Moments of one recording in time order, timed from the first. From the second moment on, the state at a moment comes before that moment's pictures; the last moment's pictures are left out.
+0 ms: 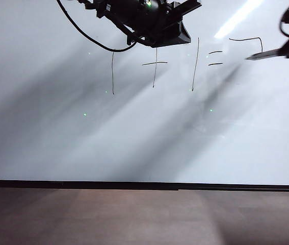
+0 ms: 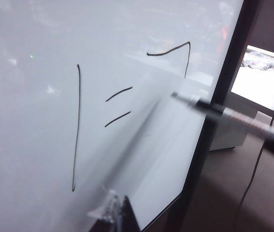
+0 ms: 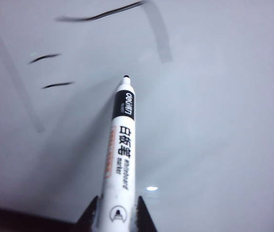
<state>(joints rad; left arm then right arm) -0.69 1.80 1.36 0.38 0.13 -0.03 -0.05 1.22 0.66 0.45 -0.37 0.13</state>
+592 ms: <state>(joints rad) -0.69 1.80 1.36 0.38 0.13 -0.03 0.02 1.27 0.69 0.49 -0.34 0.12</state>
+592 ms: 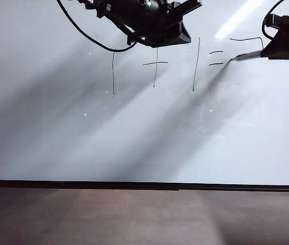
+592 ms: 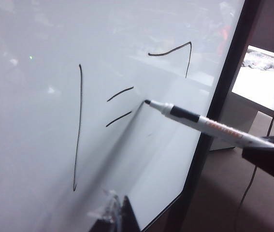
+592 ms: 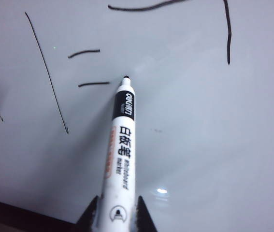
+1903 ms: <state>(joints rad) -0.69 1.80 1.36 0.38 0.13 -0.03 -0.18 1.28 0.69 0.50 -0.42 0.12</state>
